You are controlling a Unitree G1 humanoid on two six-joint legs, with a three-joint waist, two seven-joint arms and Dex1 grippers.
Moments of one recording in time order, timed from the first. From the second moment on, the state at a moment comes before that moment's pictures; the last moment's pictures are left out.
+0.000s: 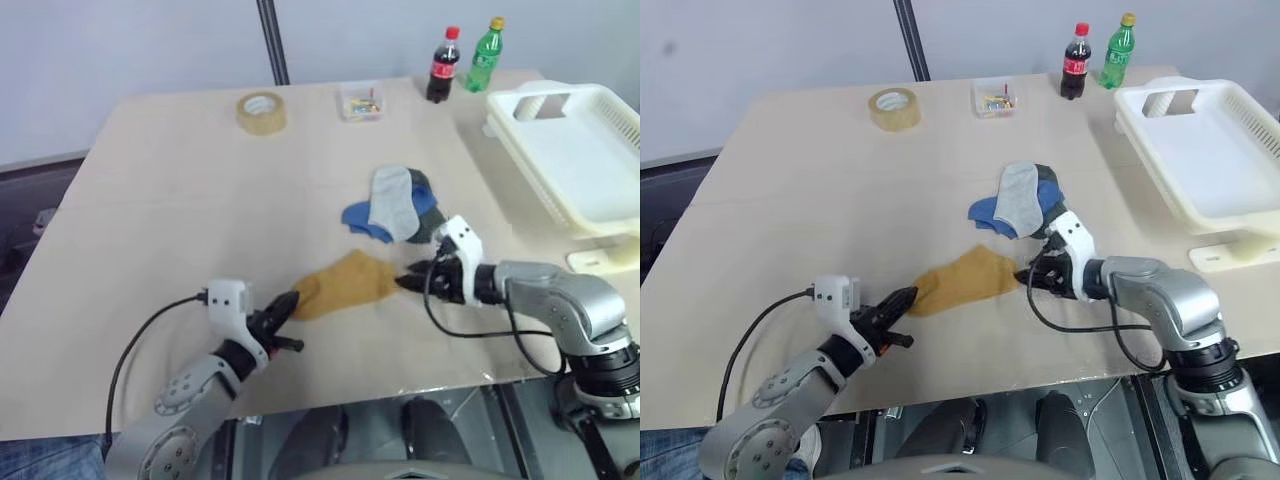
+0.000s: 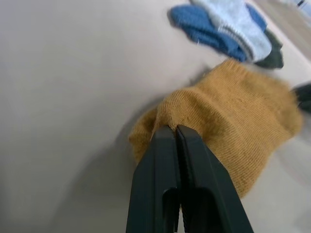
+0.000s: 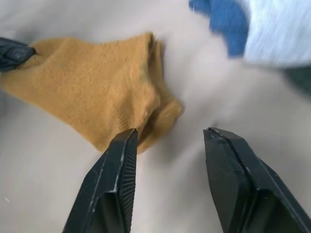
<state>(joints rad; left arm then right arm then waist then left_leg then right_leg) 0.28 0.32 0.12 -0.72 -0.71 0.75 -0.13 -0.41 -0.60 0.14 -0.31 0.56 0.97 0.67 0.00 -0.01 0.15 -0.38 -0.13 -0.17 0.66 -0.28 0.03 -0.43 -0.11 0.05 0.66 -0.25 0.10</state>
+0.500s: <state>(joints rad) 0.29 0.32 0.09 -0.71 -0.65 0.73 -0.16 -0.41 -0.54 0.33 -0.17 0.28 0.42 0.89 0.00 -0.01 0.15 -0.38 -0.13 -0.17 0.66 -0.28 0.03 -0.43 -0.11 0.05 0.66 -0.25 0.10</state>
